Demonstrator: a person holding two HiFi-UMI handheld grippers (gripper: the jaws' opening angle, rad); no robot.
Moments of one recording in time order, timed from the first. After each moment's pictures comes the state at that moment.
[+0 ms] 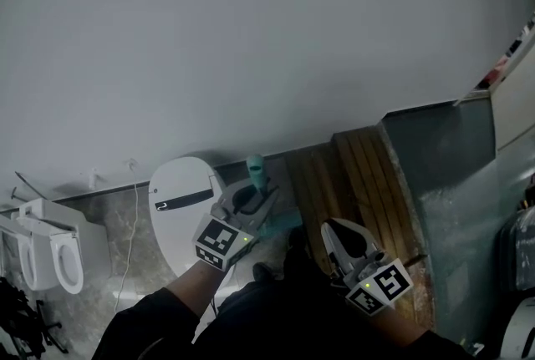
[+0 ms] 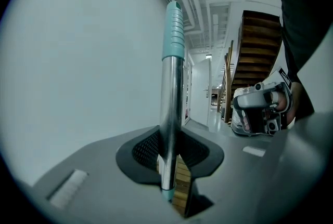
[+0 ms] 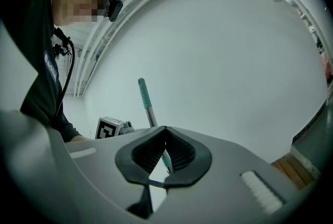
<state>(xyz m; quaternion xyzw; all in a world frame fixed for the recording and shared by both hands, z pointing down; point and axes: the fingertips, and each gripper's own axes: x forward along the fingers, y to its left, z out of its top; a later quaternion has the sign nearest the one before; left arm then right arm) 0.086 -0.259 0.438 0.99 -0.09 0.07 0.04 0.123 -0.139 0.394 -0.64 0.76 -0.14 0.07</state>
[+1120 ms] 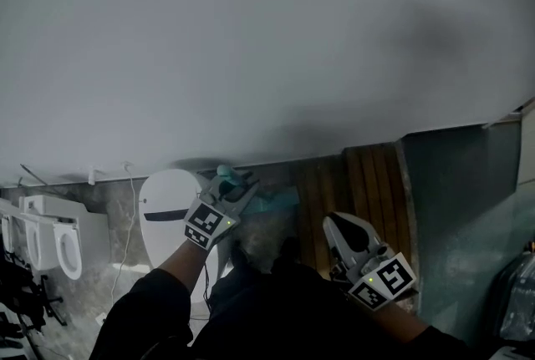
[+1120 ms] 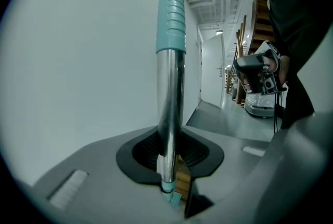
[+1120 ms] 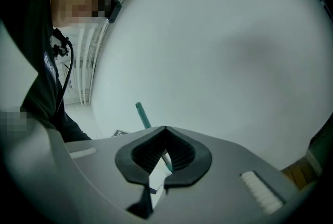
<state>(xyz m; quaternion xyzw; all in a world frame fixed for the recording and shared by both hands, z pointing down) 0.195 -0.412 0.550 0.98 -0.12 0.18 0.02 0.289 -0.273 0.433 -0.58 0.79 -0.20 0.08</state>
